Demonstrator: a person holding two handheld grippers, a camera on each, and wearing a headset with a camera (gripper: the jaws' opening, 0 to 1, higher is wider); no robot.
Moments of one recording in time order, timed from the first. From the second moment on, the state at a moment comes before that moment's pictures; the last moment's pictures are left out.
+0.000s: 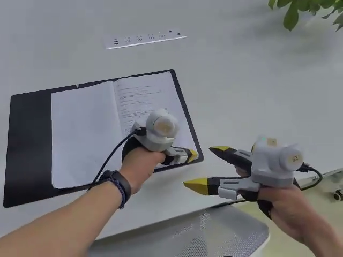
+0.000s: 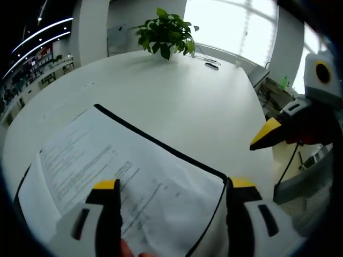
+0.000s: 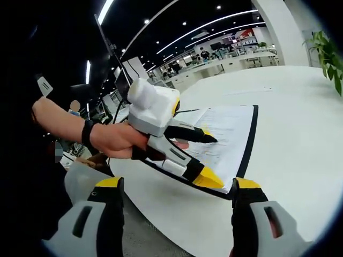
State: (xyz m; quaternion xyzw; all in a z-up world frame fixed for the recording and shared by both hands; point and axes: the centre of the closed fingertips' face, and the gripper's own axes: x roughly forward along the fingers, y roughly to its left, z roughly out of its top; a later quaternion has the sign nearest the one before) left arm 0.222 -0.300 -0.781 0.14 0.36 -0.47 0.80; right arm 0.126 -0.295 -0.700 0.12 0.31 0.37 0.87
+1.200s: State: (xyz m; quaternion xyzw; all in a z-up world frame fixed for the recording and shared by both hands) left arm 0.230 -0.289 -0.779 0.13 0.34 -0.48 0.80; right arm 0.206 -0.298 -0.717 0.22 0.30 0.37 0.85
